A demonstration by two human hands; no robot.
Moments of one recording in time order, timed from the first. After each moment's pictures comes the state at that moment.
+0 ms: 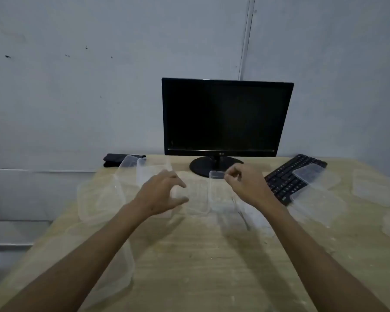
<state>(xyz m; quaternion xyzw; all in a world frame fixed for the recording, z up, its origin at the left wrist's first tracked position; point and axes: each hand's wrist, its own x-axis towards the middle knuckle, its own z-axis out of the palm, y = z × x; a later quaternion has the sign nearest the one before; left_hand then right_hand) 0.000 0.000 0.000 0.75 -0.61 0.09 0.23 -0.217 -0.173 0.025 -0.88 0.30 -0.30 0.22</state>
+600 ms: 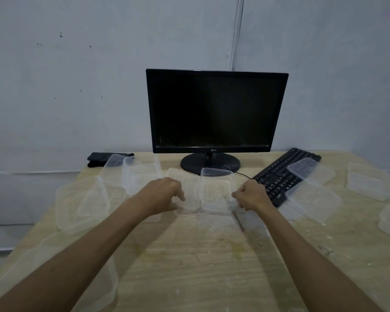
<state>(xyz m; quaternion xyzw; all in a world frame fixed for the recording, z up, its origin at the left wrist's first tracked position) -0.007 -0.043 0.003 0.74 -0.67 0.03 0.05 -0.221 -0.226 -0.025 -0.79 0.51 -0.17 0.30</state>
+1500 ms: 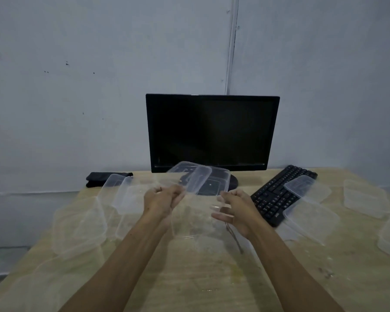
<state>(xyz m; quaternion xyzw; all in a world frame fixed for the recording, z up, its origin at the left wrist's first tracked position) -0.046 -0.062 0.028 0.51 -0.07 -0.34 0.79 -0.204 -0.180 0.010 -0.51 0.38 -0.32 0.71</state>
